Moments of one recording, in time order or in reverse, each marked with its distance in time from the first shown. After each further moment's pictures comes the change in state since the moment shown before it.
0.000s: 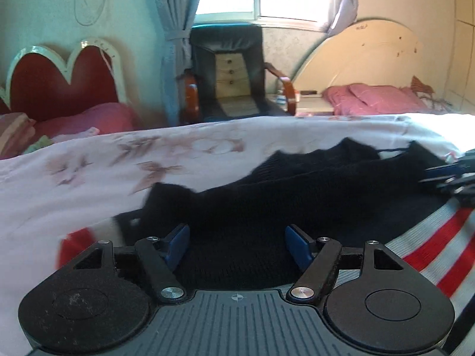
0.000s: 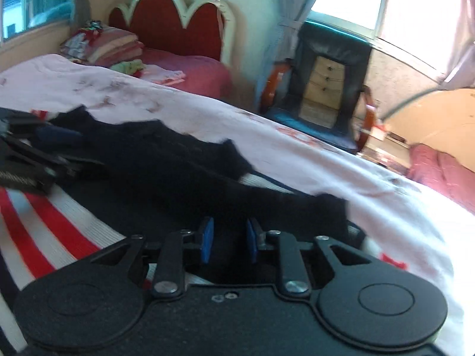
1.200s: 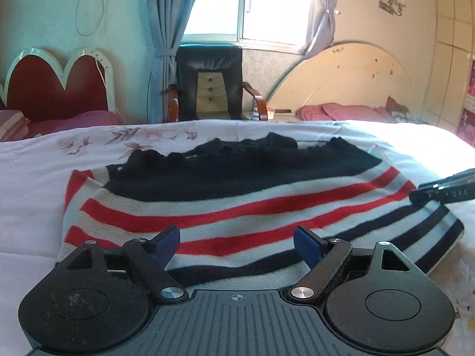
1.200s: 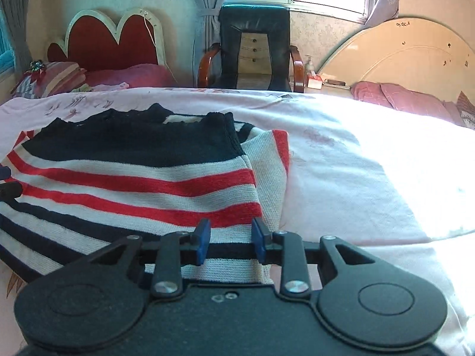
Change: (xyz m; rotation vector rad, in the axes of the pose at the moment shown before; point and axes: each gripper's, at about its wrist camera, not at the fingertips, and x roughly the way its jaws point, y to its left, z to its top) left arm -0.116 -0.069 -0.054 -0.016 -0.067 -0.079; right arm -0.094 -0.026 -0.085 0.282 0.031 -0.081
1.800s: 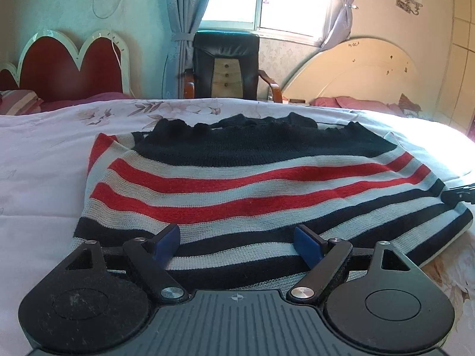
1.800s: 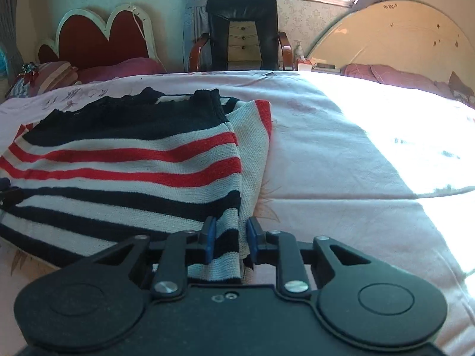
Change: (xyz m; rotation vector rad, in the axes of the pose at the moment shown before) left arm -0.011 0.023 -0.021 -0.064 0.037 0.041; right arm -0.023 -0.012 -0.029 0.037 0.031 -0.014
